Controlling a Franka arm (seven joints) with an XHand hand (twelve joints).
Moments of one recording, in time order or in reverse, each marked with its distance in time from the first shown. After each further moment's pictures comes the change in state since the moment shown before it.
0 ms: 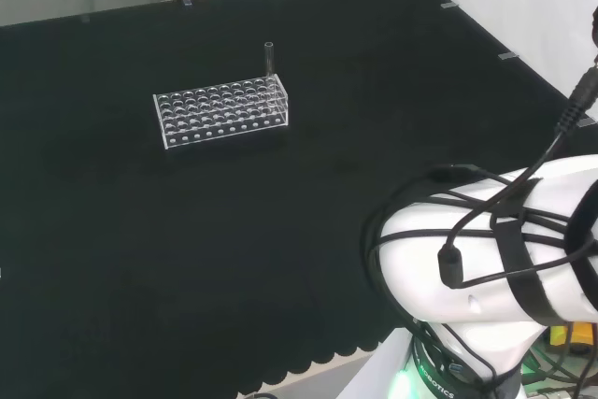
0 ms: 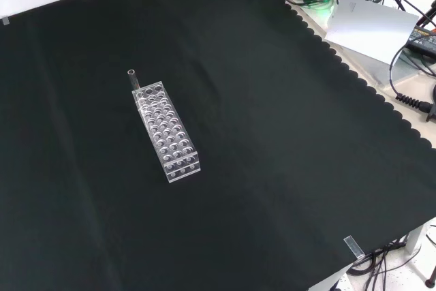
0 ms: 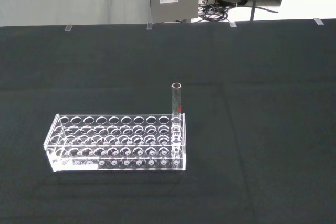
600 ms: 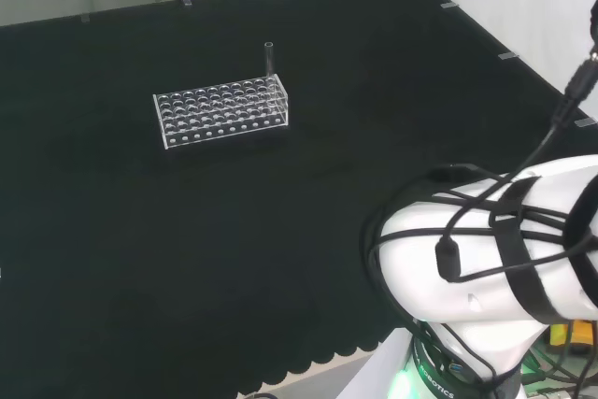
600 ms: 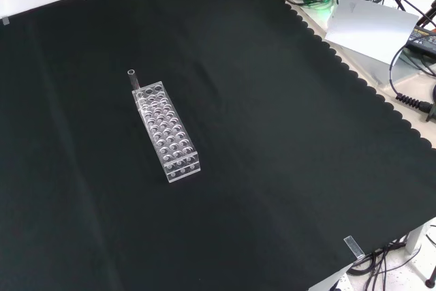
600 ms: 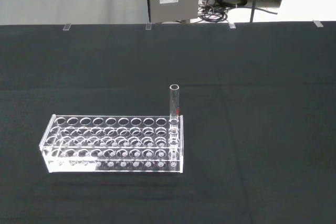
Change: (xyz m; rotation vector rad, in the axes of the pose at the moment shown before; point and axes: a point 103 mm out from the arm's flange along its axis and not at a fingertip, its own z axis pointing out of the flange) arm -0.003 0.009 0.001 0.001 -0.010 -0.006
